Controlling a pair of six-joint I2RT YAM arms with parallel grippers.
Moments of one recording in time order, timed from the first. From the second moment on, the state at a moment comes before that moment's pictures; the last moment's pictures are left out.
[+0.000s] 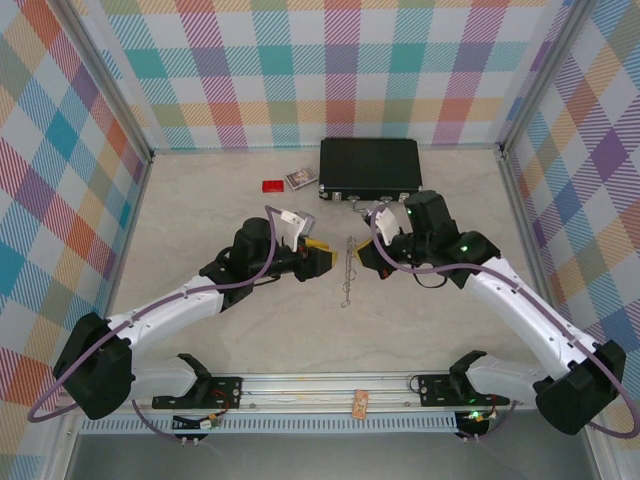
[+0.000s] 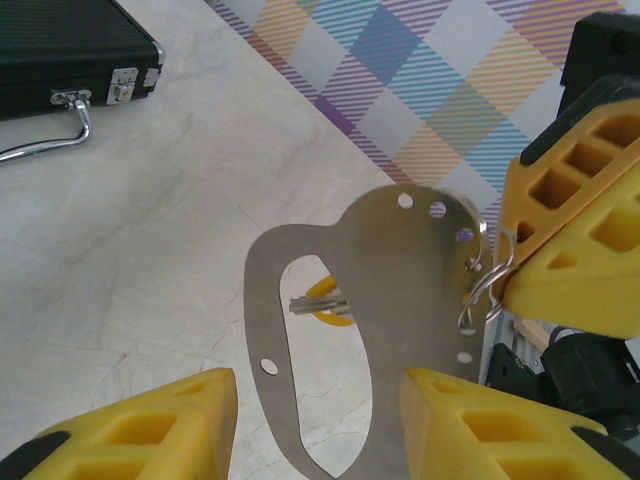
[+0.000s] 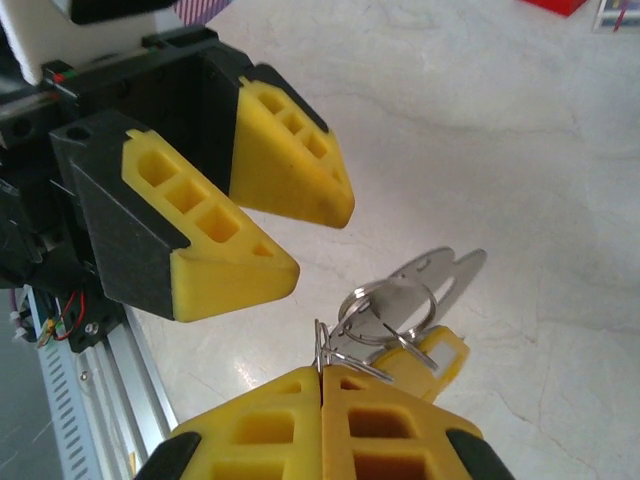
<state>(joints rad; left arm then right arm) -0.67 1.23 0.75 0.15 0.47 -0.40 0.58 1.15 1.09 -0.68 -0.51 -0.01</state>
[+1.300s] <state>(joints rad) -0.72 1.33 0.74 0.32 0.52 -0.52 0.54 1.18 1.09 -0.69 -0.55 0.10</state>
